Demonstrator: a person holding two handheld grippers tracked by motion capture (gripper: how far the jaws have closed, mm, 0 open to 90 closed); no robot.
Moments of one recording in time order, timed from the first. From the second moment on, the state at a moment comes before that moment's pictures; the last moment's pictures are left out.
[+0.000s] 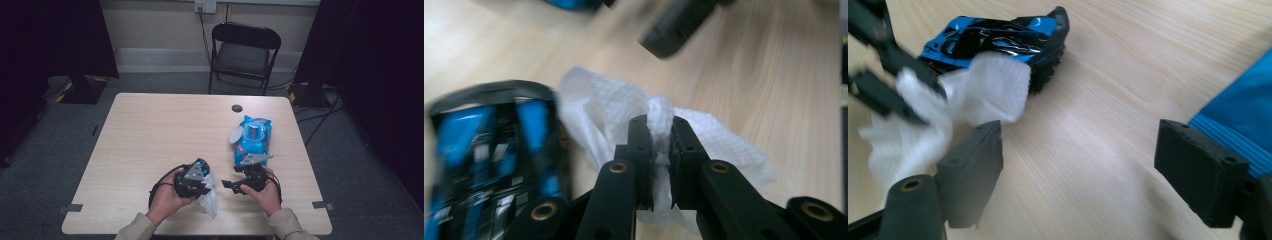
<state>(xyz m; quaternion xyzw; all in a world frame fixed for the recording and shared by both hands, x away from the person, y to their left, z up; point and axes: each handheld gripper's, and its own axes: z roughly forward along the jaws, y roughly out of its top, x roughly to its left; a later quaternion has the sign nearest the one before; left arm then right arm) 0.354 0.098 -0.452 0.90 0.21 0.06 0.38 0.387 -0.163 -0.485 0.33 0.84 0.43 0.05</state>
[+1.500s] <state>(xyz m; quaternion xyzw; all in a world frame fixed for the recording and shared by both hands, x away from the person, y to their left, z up) 0.460 0.161 -0.487 0.81 0.41 0.12 0.40 0.399 -0.038 -0.488 0.22 0.88 0.41 0.10</state>
